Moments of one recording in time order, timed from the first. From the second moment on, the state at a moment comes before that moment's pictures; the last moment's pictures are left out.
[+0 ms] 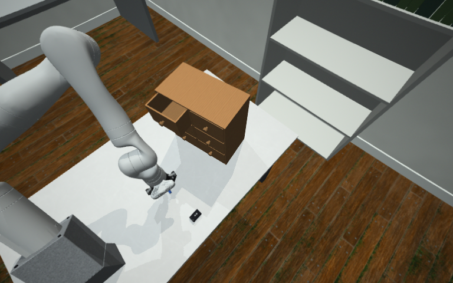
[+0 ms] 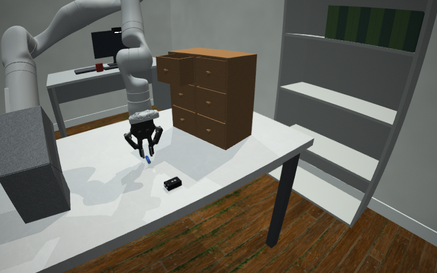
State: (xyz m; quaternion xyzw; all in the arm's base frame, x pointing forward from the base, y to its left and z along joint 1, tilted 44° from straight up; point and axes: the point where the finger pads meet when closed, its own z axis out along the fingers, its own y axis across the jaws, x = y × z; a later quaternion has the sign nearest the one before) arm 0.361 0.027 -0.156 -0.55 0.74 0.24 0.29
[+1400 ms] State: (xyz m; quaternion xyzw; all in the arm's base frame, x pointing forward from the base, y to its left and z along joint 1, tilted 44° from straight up) arm 0.364 0.038 -0.168 -0.55 0.74 0.24 0.29
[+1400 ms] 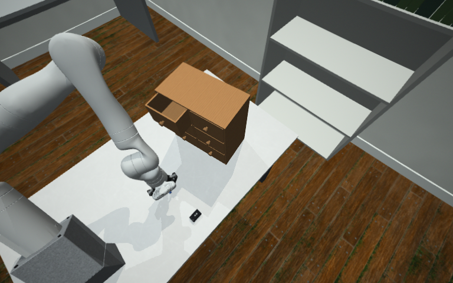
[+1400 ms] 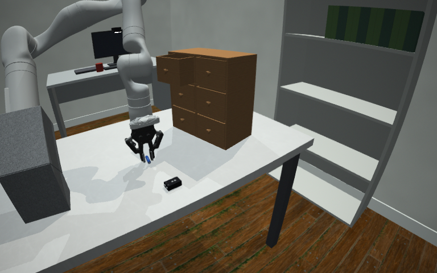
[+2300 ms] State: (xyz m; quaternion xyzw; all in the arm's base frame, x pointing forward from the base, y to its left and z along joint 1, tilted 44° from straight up) arm 0.362 0.037 -0.166 -0.55 0.74 0.24 0.29
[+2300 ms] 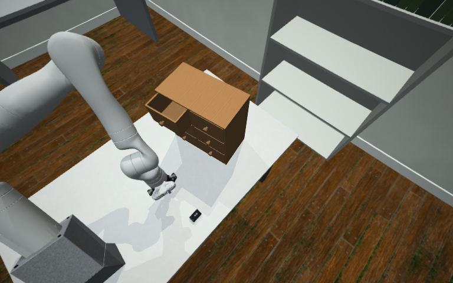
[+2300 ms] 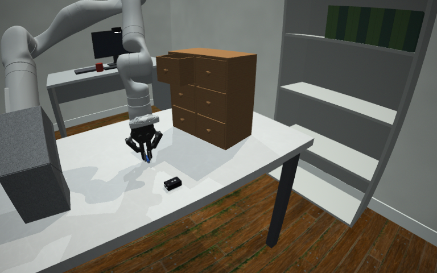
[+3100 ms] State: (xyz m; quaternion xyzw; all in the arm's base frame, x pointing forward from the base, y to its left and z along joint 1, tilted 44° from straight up) arm 0.344 -0.027 -0.100 -0.55 0.74 0.24 0.29
